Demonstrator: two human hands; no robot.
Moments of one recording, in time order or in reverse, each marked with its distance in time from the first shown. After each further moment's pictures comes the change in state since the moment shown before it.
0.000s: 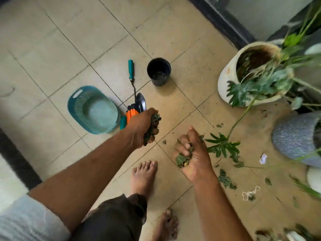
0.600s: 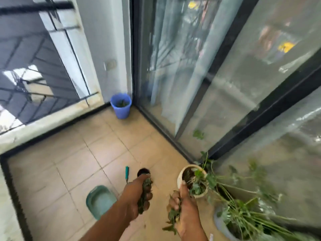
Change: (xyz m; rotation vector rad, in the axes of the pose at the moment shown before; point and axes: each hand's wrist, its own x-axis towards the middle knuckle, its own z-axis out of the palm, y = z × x) left_hand -0.476 0.240 0.009 -0.272 -0.163 0.094; right_hand -0.315 -0.231 0.339 -0.272 0.285 -0.183
